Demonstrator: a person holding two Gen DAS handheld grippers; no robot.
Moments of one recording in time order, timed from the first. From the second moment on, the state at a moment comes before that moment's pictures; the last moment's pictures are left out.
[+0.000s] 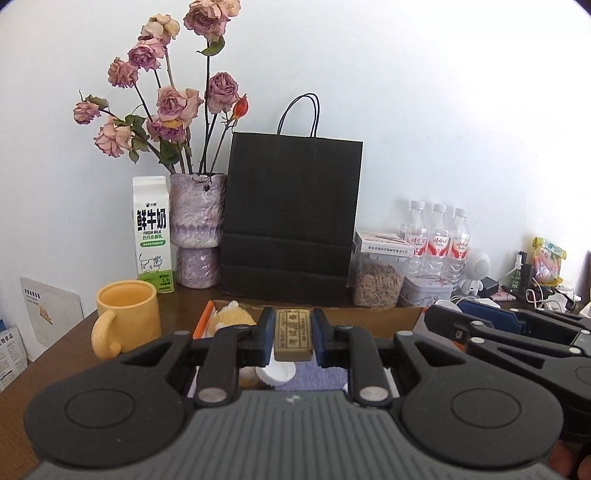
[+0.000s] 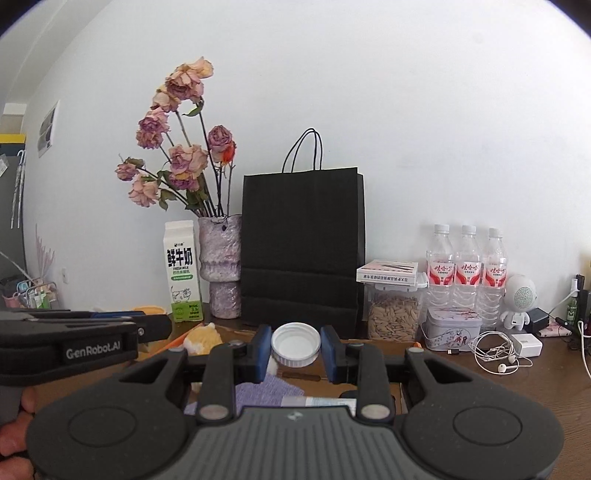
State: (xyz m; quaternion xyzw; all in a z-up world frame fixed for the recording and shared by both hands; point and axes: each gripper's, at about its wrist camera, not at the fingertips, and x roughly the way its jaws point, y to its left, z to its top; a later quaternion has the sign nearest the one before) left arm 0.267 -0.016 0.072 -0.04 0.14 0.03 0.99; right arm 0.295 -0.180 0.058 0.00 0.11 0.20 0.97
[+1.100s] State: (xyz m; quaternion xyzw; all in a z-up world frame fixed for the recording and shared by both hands) left arm 0.333 0.007 0.046 -0.03 0.17 0.05 0.98; right arm 0.371 -0.182 0.024 -0.03 0.19 0.15 0.97
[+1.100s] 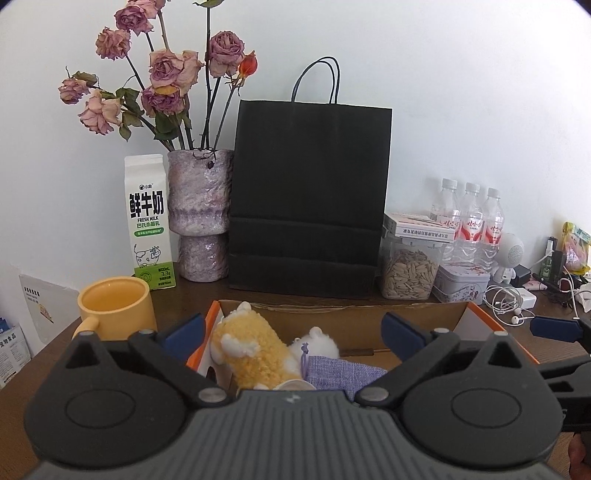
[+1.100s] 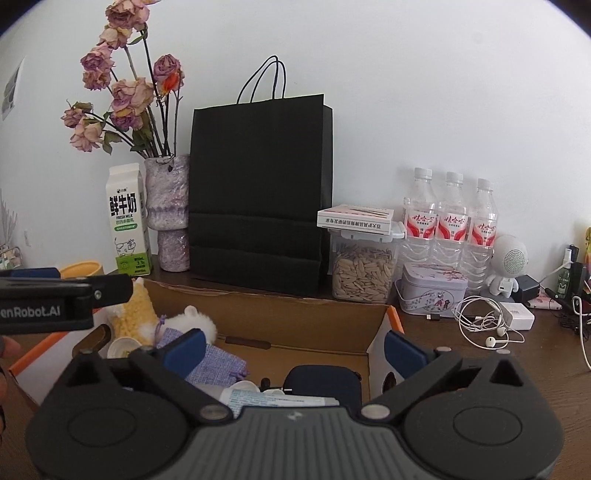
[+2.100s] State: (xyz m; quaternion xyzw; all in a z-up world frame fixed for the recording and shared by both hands) left arm 0.184 0.004 0.039 -0.02 0.28 0.06 0.96; right arm 0.216 -0.212 0.026 -0.01 0.24 0.17 0.95
